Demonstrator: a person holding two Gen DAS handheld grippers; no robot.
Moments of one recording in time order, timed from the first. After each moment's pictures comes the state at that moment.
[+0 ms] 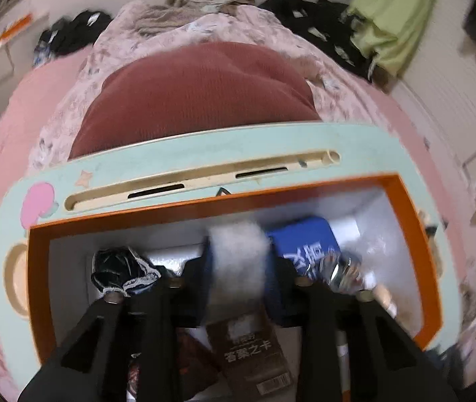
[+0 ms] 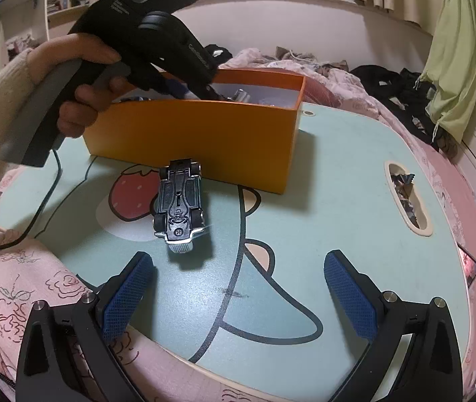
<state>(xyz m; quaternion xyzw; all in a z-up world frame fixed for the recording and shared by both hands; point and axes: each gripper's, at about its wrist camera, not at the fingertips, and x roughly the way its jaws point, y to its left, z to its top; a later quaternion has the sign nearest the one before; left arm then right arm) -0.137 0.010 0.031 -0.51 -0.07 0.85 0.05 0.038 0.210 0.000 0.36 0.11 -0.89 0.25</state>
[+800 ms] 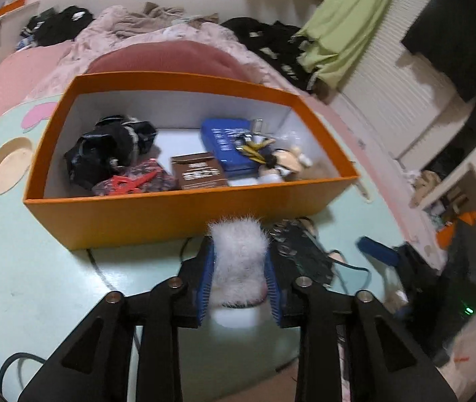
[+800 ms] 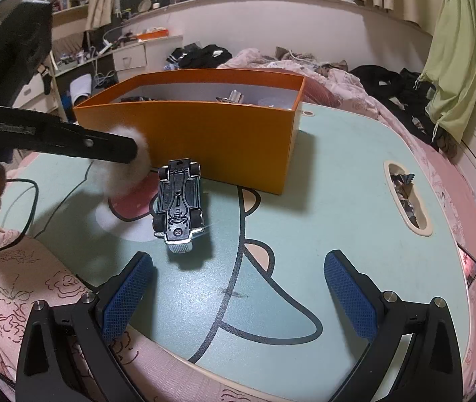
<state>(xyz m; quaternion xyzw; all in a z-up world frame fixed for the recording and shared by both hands) -0.003 0.002 0.026 -0.46 -0.12 0.87 0.15 0.039 0.210 -0.002 0.36 0.11 -0.89 0.25</state>
